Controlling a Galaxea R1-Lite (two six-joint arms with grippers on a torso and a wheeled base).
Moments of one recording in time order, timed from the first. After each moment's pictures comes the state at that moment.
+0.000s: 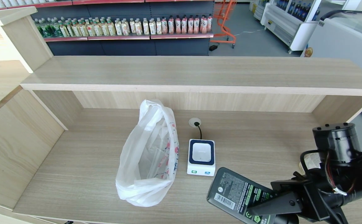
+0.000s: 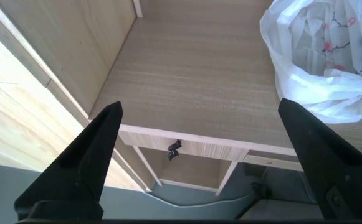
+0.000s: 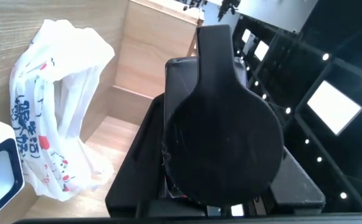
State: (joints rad) left arm 0.00 0.00 0.00 0.05 0.13 0.01; right arm 0.41 1.56 -0.54 -0.42 1.22 -2.80
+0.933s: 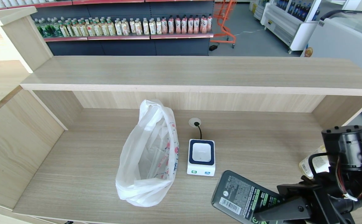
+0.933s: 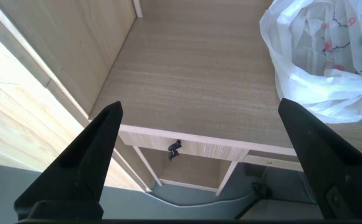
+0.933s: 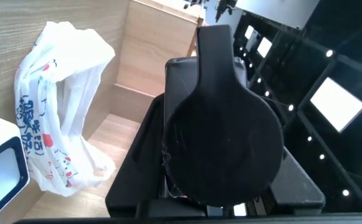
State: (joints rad) left arm 0.00 0.00 0.00 0.05 0.13 0.01; right arm 0.40 1.51 -0.50 -0.42 1.21 -2.79
